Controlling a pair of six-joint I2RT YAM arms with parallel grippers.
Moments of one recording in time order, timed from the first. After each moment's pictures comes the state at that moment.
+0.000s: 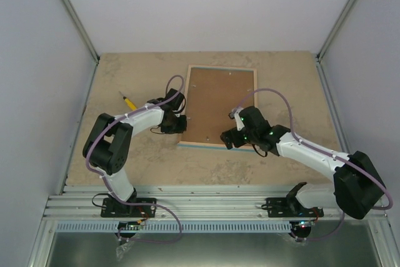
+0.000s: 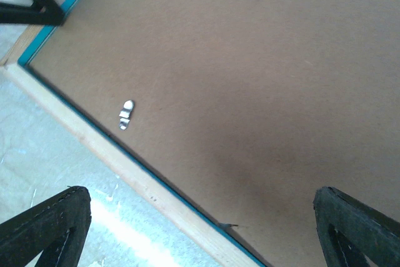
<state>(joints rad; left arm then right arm) -0.47 1.75 1.04 -0.56 0.11 -0.46 0.69 1.30 0.73 -0.30 -0.03 0.22</state>
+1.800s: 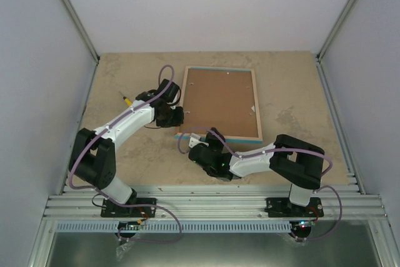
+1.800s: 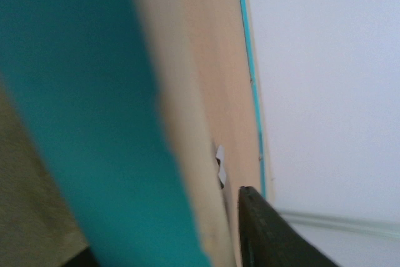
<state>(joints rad) -0.47 1.57 1.14 -0.76 0.11 -0.49 1.24 1.80 0.81 0.22 1.09 -0.61</state>
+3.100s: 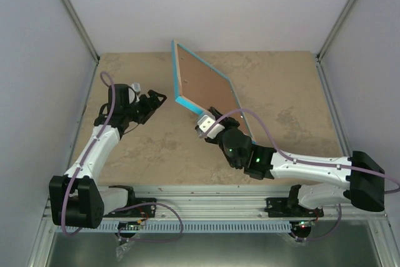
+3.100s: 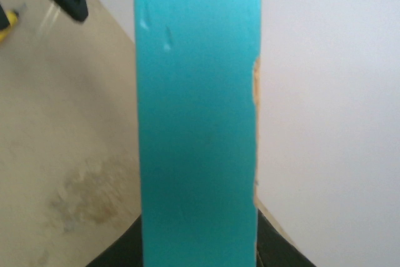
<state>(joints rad) -0.08 1.19 0.82 -0.29 0.52 -0.79 1.23 1.26 0.78 0.34 0.82 -0.62</state>
